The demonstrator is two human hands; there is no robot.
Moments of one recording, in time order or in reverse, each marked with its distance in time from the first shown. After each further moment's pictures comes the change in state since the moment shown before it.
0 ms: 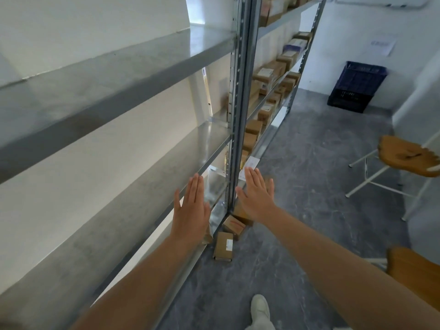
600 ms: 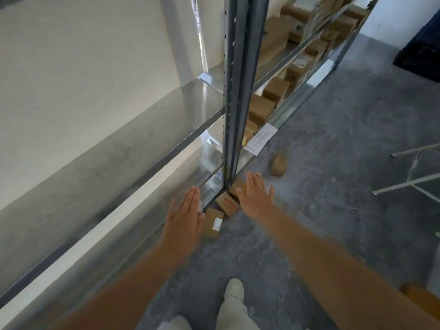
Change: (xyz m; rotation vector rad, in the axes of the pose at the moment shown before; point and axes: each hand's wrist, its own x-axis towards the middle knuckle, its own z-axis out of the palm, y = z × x) left_hand 0.099 0.076 0.151 -0.057 -0.234 -0.163; right_hand 0.174 0.163 0.084 0.039 -0.376 0.014
